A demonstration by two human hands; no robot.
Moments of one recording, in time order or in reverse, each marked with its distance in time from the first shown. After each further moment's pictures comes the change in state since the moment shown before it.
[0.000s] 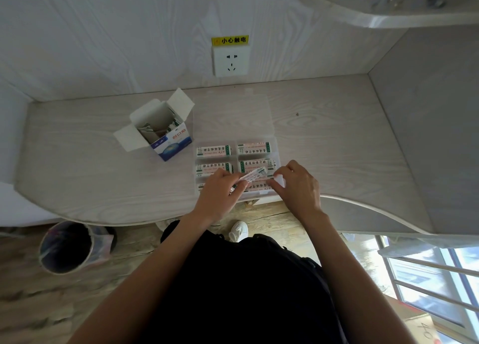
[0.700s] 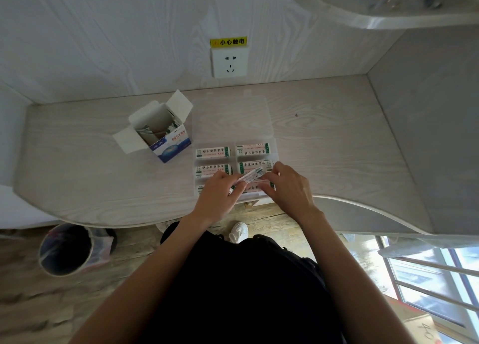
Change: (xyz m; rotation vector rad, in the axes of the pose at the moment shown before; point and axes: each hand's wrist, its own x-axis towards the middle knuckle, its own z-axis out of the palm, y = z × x) left_hand 0.001 -0.001 0.000 -0.026 -0.030 -0.039; right_hand 0.002 -0.009 -0.001 -0.029 -0.065 -0.180
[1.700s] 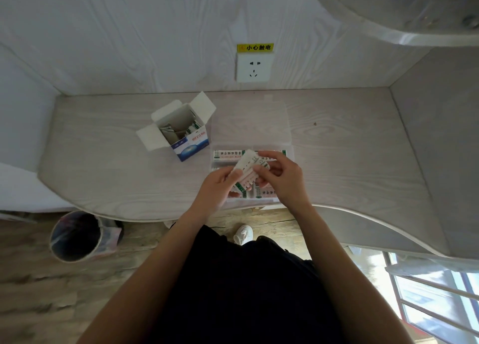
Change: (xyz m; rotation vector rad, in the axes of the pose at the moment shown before) left_hand -0.002 -0.001 -0.036 -0.782 0.054 -0.337; right_hand 0.031 -0.045 -0.013 1.115 0.042 0.198
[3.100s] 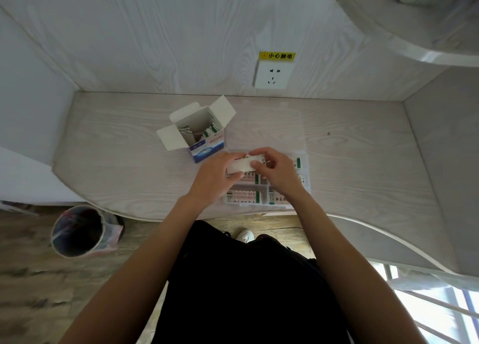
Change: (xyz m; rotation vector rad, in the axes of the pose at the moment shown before) left_hand 0.022 -0.002 -0.046 0.717 0.106 0.379; right_hand 0.037 -0.008 0.030 -0.273 -0.123 0.010
